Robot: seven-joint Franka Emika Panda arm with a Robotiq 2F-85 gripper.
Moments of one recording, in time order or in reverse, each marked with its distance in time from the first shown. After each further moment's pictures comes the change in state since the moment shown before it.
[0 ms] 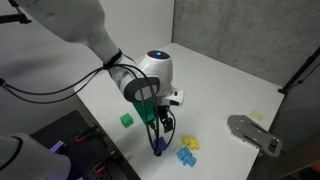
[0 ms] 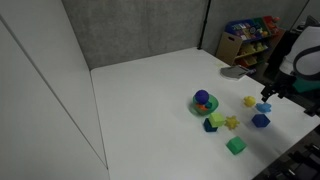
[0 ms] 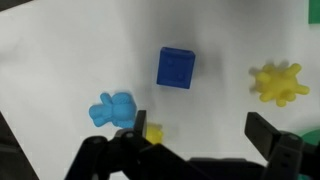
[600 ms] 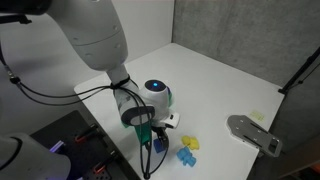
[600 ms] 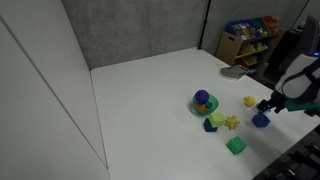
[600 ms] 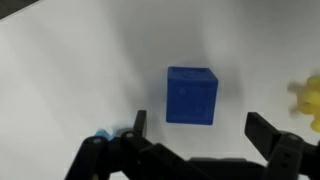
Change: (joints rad) arm -0.041 0.251 0.020 -0.010 0.131 0.277 -0.028
